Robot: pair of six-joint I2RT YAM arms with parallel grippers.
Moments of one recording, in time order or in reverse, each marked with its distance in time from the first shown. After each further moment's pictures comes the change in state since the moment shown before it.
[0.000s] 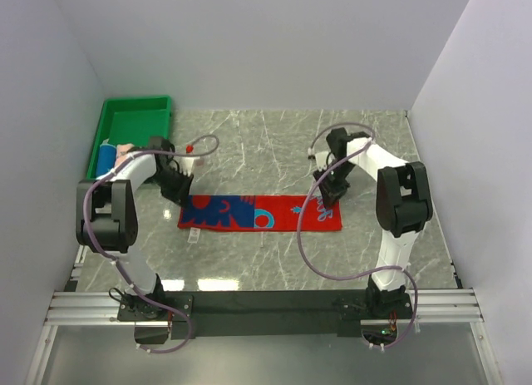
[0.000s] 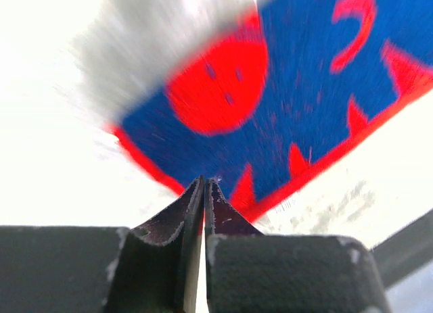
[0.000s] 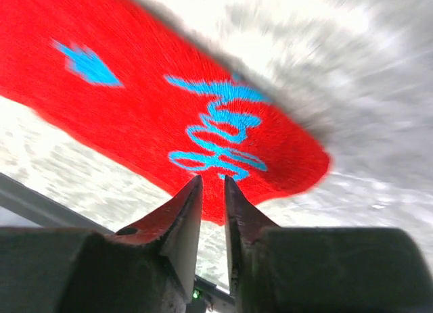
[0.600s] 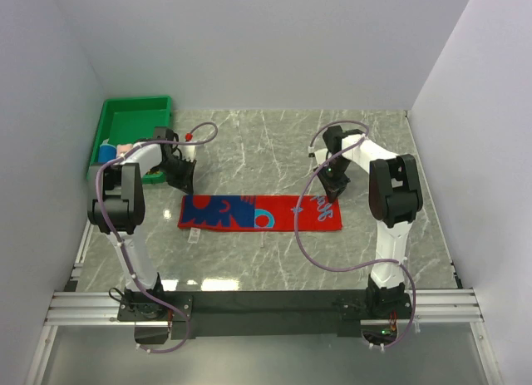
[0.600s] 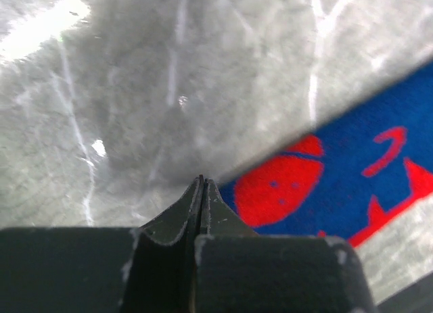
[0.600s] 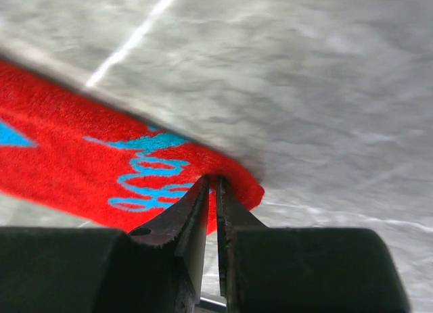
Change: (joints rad) left arm 0.002 0.192 0.186 0.114 0.014 -0.143; right arm -0.009 0.121 0.117 0.029 0.128 0.013
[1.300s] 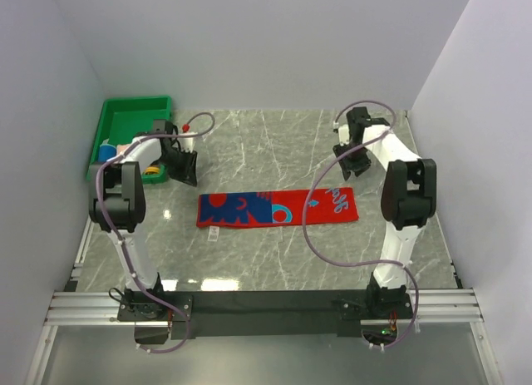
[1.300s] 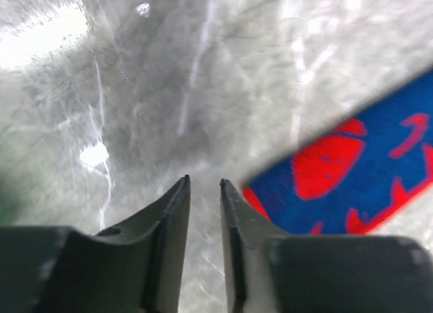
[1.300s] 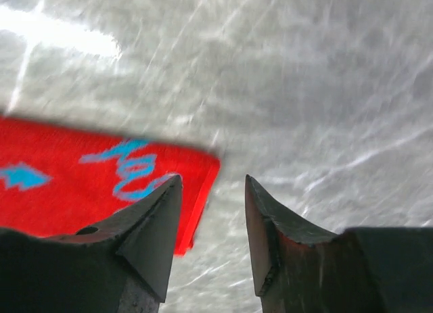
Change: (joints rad) left arm -0.001 0.032 0.088 0.004 0.008 -0.094; right arm -0.129 -0.051 0.097 0.086 0.174 0.026
